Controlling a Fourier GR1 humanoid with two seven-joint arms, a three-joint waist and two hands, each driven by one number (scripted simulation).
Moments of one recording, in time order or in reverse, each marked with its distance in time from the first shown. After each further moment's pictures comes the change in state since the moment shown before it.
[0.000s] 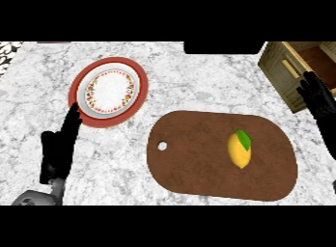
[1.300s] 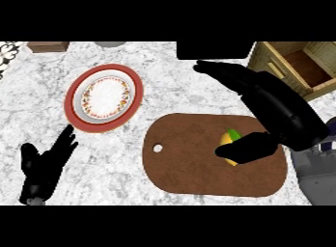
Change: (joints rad) left arm 0.136 0.057 0.060 0.021 0.154 -0.225 0.009; right arm -0.467 -0.038 0.401 -0.192 0.447 0.190 0.302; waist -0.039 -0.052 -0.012
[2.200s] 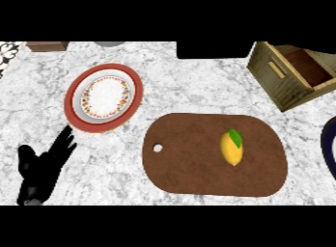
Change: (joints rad) left arm 0.013 -0.002 0.016 -0.005 -0.006 -0.019 -0.004; right arm -0.300 -0.430 -0.167 0.027 -0.554 0.633 0.349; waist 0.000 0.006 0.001
